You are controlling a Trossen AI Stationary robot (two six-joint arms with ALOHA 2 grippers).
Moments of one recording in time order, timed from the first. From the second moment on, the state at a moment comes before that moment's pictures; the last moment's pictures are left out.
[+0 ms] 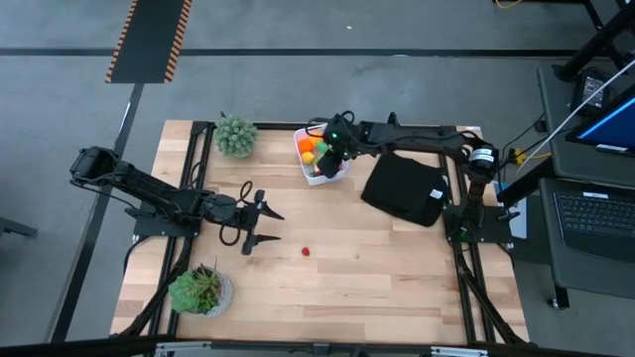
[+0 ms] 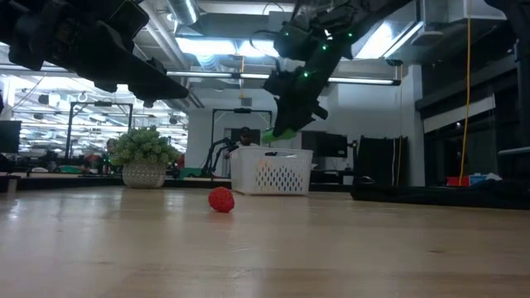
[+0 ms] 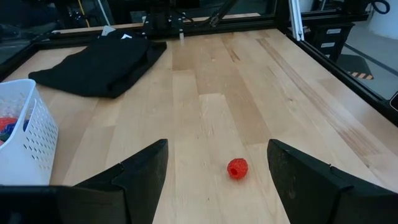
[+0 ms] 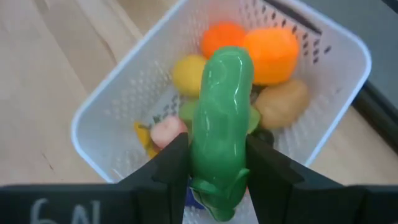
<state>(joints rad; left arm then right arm) -0.21 1.06 0.28 0.46 -0.11 0.01 -0.37 1.88 1.47 -0.54 0.10 0.23</state>
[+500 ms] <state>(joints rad) -0.21 1.06 0.28 0.46 -0.11 0.01 -0.37 1.88 1.29 -0.40 0.10 0.23</state>
